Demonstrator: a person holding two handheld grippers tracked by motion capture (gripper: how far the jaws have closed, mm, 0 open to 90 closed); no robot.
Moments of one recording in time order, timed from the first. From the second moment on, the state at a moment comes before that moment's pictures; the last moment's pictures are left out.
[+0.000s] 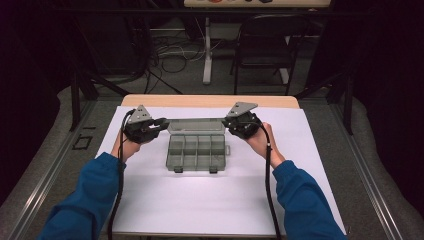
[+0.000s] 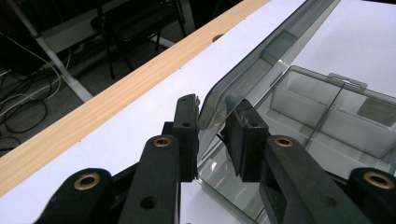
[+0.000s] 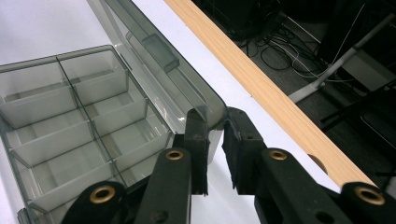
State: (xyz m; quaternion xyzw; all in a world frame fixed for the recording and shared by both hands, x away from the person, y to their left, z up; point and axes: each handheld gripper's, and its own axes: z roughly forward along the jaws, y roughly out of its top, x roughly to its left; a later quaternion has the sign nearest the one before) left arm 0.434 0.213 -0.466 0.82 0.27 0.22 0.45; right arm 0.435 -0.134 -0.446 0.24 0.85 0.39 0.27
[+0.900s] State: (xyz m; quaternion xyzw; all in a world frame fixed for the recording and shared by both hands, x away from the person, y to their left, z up) left arm 0.422 0.215 -0.472 0.82 0.27 0.22 0.46; right arm 0.419 -0.134 -0.453 0.22 0.85 0.39 0.28
